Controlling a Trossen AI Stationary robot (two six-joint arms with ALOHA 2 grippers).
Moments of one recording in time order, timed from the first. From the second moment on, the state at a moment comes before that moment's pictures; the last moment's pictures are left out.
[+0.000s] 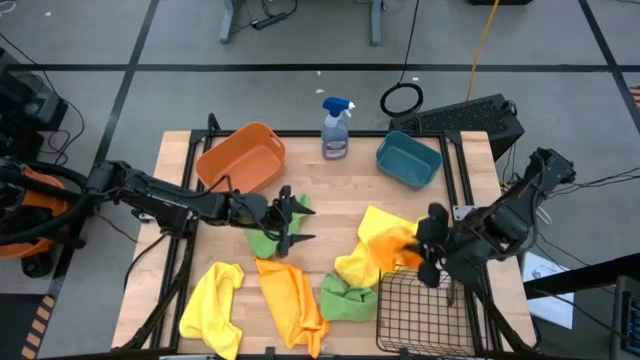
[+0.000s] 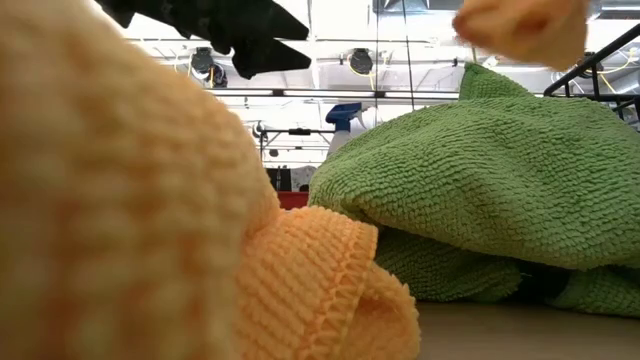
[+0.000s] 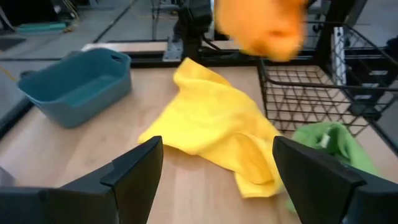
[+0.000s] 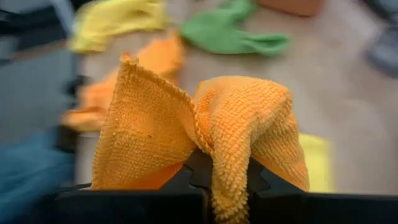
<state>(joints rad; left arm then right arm) -0.15 1.33 0.77 0.23 -0.11 -0.03 0.70 1.17 1.24 -1.06 0.61 0.90</state>
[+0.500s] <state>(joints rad) -0.19 1.36 0.77 0.23 -0.11 -0.04 -0.03 1.11 1.24 -1.30 0.40 0.57</state>
